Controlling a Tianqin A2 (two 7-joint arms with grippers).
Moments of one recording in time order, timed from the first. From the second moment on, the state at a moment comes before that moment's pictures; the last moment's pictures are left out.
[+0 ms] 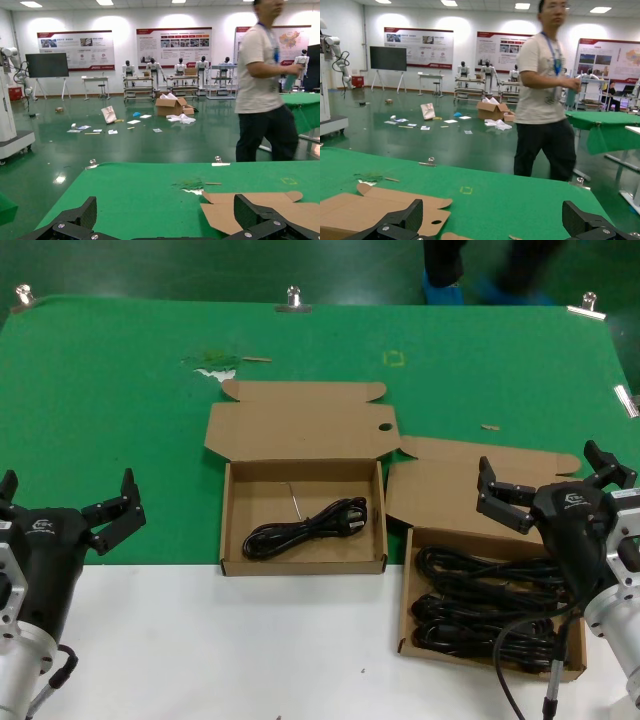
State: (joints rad) left arm 0.00 -0.30 1.60 -1.60 -1.80 0.00 0.00; right arm 0.04 0.29 -1.64 1.55 1.82 -0.02 -0.04
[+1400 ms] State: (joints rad) left arm 0.00 -0.30 1.60 -1.60 -1.80 0.00 0.00; right arm 0.04 0.29 -1.64 1.55 1.82 -0.02 -0.04
